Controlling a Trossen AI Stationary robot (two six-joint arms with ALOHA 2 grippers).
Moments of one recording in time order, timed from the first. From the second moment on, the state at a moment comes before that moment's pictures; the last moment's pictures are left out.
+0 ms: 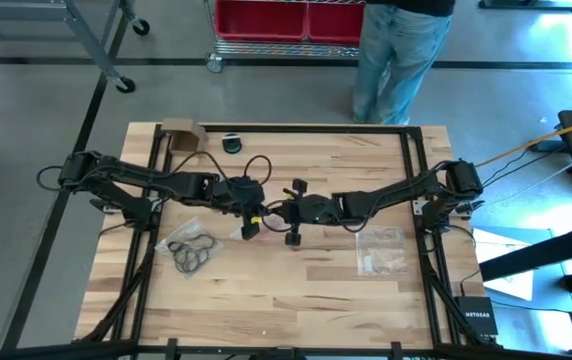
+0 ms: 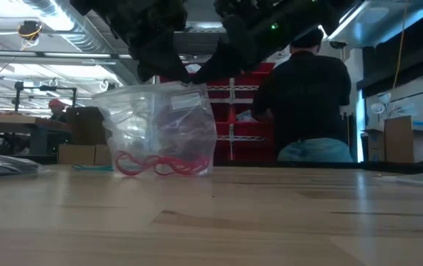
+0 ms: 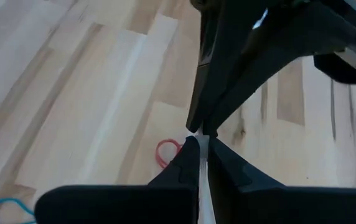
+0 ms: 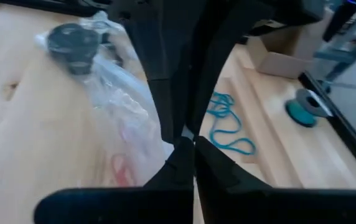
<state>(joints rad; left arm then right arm) -0.08 1.38 0.92 -0.25 -0.10 -0.29 0.09 1.74 1.05 0.18 0.31 -0.09</state>
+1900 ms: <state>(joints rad) -0.05 1.37 0.88 -0.19 -0.06 -0.16 0.13 1.60 1.21 -0.49 -0.03 0.16</state>
